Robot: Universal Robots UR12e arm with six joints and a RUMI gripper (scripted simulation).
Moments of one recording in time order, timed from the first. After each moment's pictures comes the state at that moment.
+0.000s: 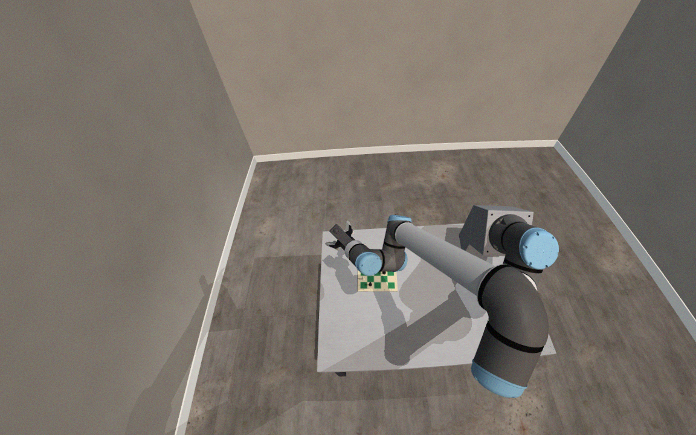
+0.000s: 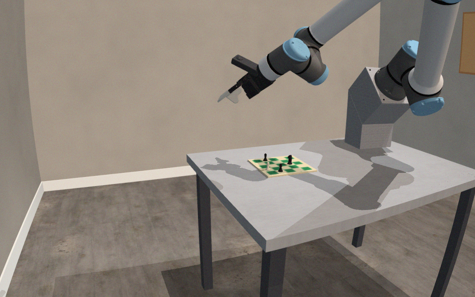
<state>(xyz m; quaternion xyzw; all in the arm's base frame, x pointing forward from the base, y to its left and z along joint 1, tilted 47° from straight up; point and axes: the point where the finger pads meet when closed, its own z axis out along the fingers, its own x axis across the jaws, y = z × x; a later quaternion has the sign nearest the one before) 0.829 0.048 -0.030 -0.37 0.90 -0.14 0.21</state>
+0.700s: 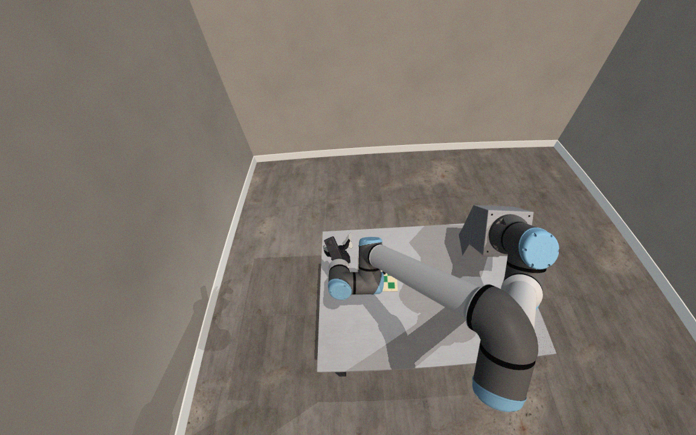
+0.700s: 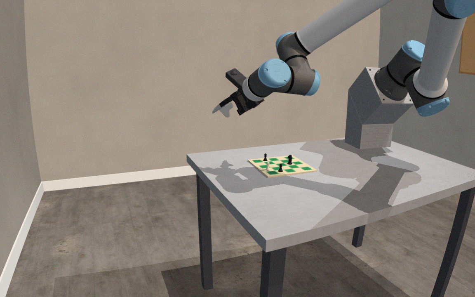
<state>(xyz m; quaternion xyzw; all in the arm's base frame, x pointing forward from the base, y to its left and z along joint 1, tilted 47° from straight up) 0.826 0.089 -0.049 -0.24 0.96 -0.16 0.05</state>
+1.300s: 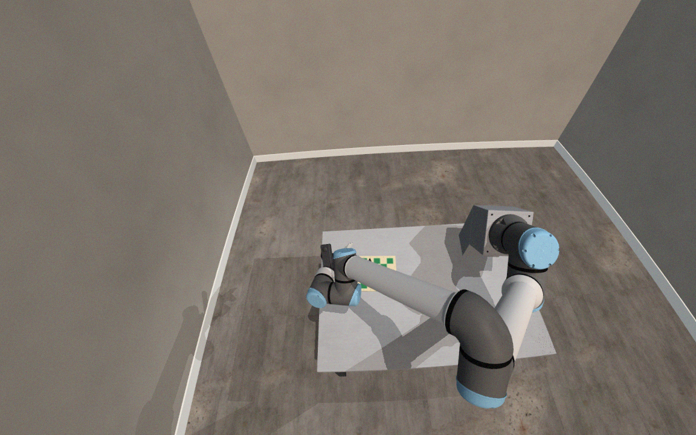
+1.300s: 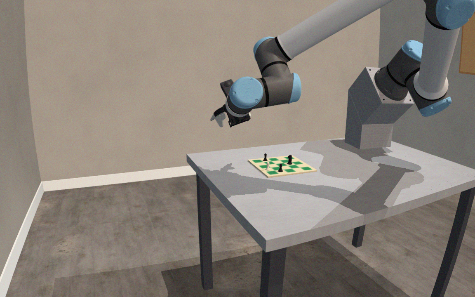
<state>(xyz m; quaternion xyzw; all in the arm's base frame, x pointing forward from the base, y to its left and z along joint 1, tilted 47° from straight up) 0.823 0.121 -0.064 -0.14 0.97 -0.17 -0.08</state>
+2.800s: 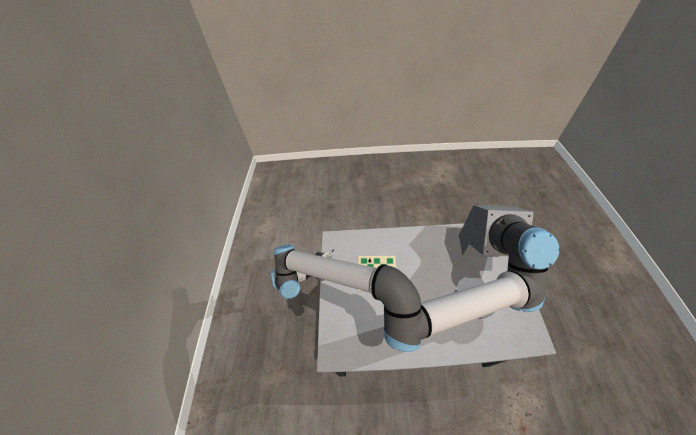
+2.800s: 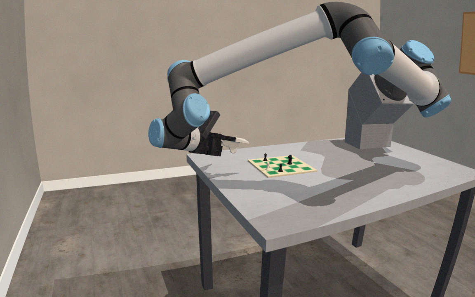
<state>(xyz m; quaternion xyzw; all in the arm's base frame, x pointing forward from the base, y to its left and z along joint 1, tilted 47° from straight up) 0.813 0.221 -0.108 0.20 0.86 -0.18 -0.44</state>
